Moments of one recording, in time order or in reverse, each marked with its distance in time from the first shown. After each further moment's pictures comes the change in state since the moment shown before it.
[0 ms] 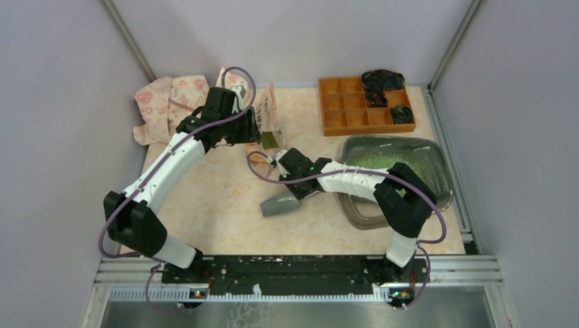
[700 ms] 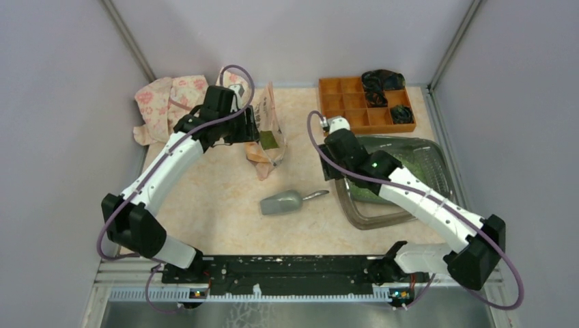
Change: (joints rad) left arm 0.000 -0.005 0.021 -0.032 -0.015 0.000; right arm -0.101 -0.497 0.051 -0.286 0.253 0.224
